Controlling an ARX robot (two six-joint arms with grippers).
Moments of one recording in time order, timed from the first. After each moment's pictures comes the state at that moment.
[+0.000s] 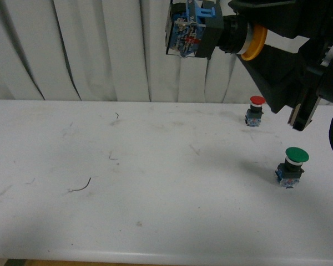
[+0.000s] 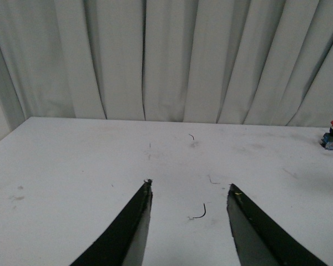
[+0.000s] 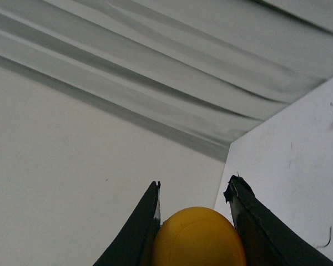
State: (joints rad) left arm 0.00 0.01 0.01 0.00 0.00 -0.02; right arm 0.32 1.69 0.59 1.28 -0.40 1.25
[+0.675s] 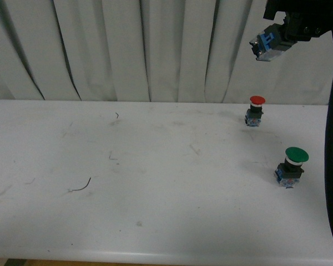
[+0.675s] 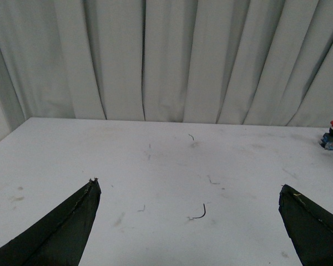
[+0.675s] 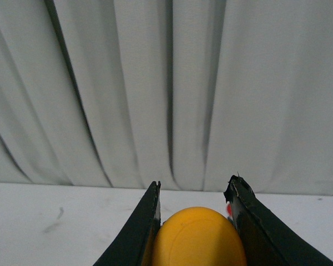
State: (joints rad) left arm 0.00 0.01 0.01 0.00 0.00 -0.01; right arm 0.27 1.70 0.81 0.94 0.10 0.08
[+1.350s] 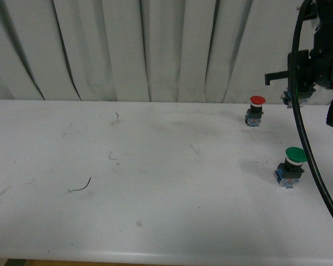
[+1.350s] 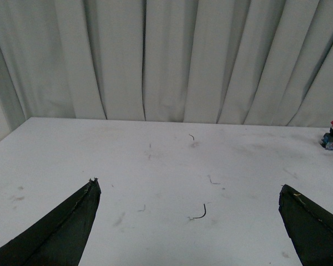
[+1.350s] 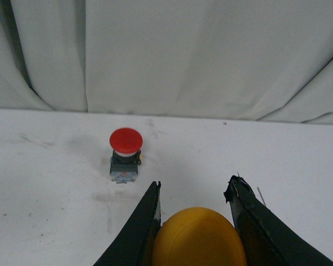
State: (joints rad) left arm 0.00 0.01 0.01 0.00 0.00 -0.01; right arm 0.15 2.03 1.16 0.61 0.33 -0.12
